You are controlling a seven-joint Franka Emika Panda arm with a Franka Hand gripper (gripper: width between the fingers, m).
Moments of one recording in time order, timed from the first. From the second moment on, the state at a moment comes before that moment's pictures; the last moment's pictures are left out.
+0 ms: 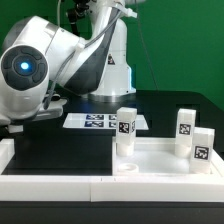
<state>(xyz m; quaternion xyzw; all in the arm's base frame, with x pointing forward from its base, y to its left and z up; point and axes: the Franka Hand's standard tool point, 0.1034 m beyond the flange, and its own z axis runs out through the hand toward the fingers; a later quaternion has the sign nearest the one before) 0.353 -0.239 0.003 0.87 0.18 -0.45 0.07</state>
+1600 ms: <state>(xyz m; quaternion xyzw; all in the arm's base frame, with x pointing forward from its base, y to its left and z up) 0.489 -0.120 0.149 0.97 0.10 -0.21 0.01</state>
